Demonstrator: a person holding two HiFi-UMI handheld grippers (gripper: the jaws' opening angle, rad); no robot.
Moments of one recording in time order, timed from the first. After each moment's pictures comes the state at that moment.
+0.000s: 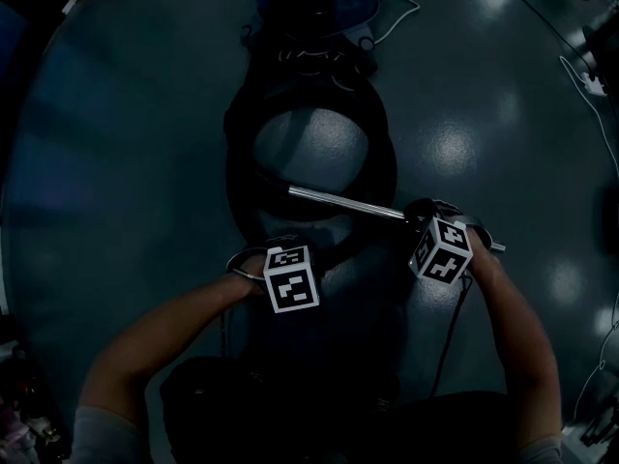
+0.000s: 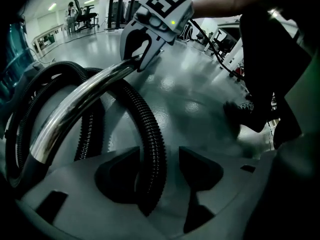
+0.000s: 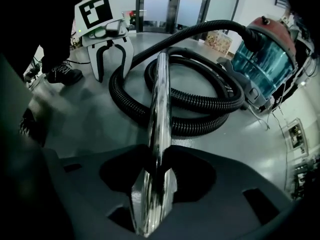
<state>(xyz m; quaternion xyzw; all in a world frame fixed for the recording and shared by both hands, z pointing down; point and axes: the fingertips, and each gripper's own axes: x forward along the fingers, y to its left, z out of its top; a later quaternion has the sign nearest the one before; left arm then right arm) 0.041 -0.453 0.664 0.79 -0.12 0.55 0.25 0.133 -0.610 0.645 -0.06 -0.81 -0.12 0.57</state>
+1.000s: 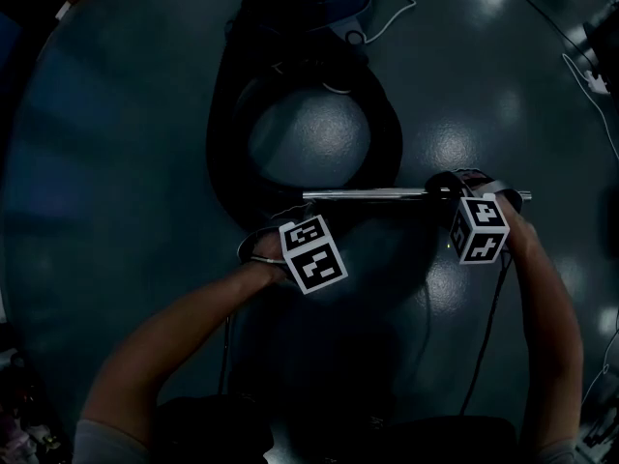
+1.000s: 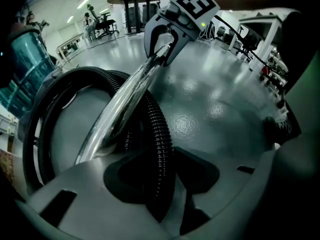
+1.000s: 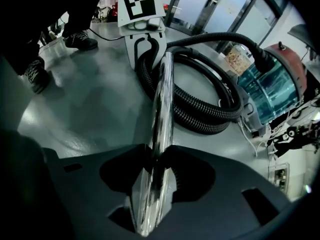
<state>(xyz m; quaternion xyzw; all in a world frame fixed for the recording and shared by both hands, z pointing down) 0.039 -0.568 0.693 0.76 -0.26 0.56 0.22 0.162 -0.693 0.653 -0.13 -0.78 -0.26 0.56</state>
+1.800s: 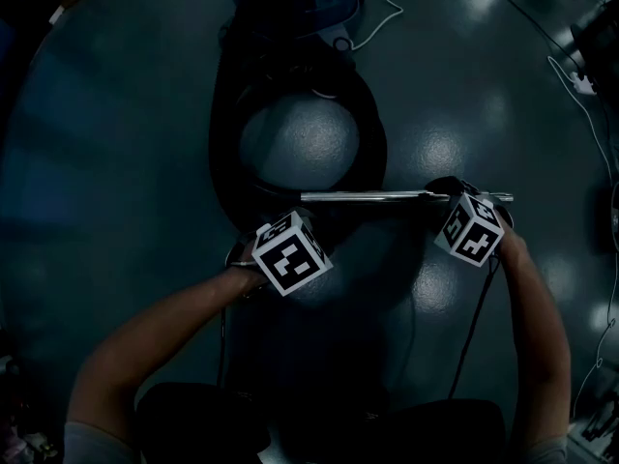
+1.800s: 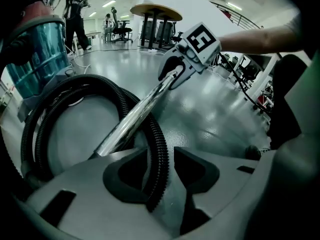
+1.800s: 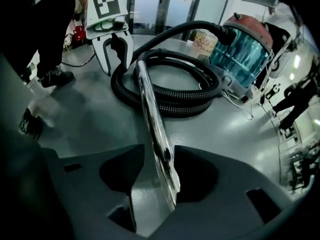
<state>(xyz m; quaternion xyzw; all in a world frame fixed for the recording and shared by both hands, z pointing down) 0.055 -0.568 0.633 0.80 -0.28 0.45 0.28 0.179 -0.694 0.638 -0.01 -0.82 -0.11 0.56</state>
